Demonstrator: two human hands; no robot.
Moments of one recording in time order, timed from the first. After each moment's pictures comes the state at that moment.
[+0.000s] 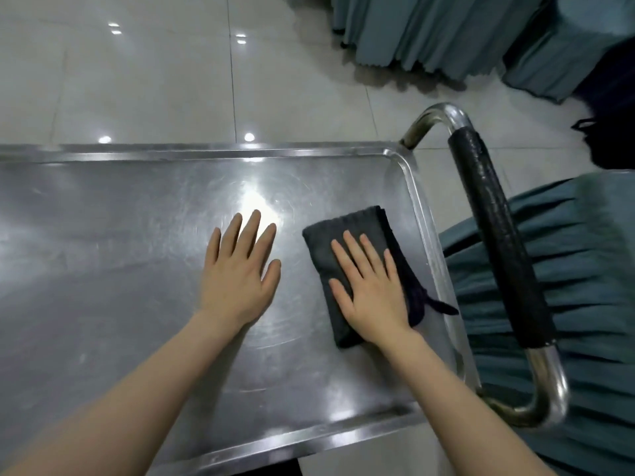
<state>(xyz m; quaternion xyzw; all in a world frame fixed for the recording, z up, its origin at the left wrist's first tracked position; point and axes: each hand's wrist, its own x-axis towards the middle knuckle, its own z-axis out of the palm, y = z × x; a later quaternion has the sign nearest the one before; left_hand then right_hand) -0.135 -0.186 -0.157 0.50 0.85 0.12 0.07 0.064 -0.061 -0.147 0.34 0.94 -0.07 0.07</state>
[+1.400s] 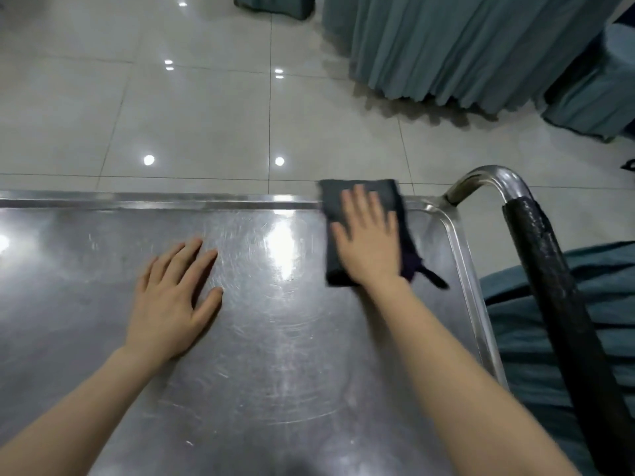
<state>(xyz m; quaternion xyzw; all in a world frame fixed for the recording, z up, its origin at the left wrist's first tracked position) -0.254 -0.238 -0.153 0.43 0.89 0.12 0.08 -0.092 0.041 -0.155 0.39 0.92 -0.06 0.01</state>
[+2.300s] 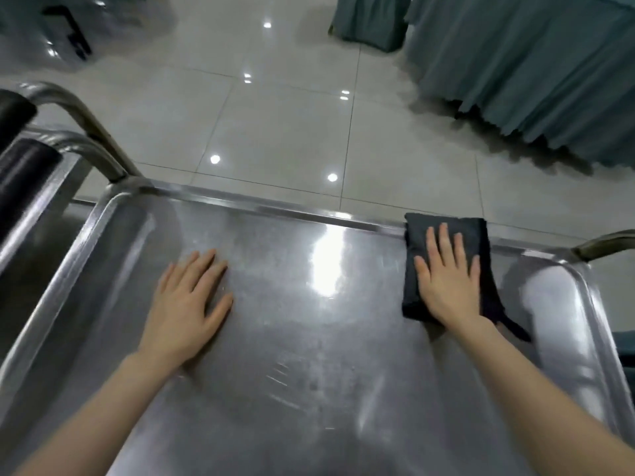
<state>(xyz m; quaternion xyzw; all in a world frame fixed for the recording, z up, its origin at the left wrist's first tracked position) -0.357 -0.388 -0.137 0.37 0.92 0.11 0.09 -0.153 -0.030 -0.148 0.41 0.91 -0.08 0.05</state>
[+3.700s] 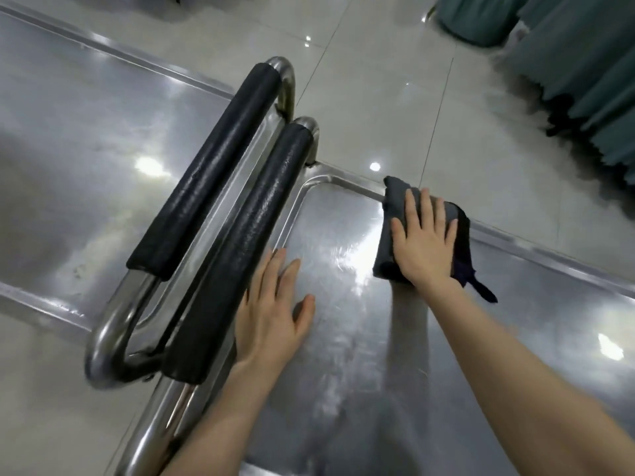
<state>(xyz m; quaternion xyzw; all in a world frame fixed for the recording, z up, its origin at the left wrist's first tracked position) -0.418 -0.529 -0.149 0.25 0.95 0.19 0.01 -0.412 -0.256 -0.154 0.31 0.95 -0.08 0.05</state>
